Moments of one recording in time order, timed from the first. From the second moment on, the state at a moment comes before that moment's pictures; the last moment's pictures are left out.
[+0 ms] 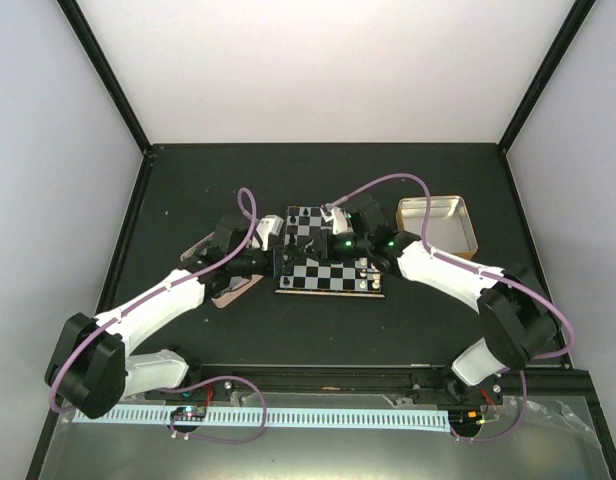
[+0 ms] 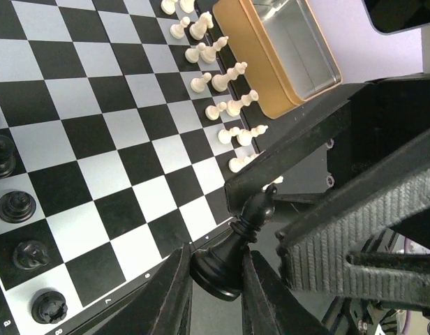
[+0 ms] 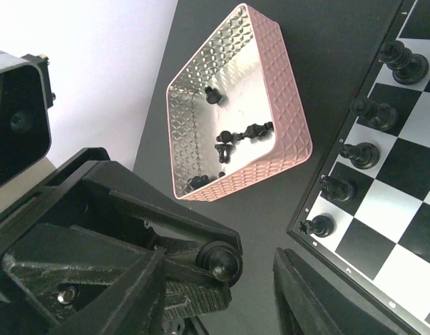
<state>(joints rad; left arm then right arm) -0.52 1.19 0.67 -0.09 0.49 -0.52 0.70 1.54 0.98 -0.05 -0.56 0.75</state>
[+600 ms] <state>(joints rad) -0.53 1.19 0.67 -0.07 0.52 -0.50 0.68 1.54 0.97 0.00 -0.57 0.83</state>
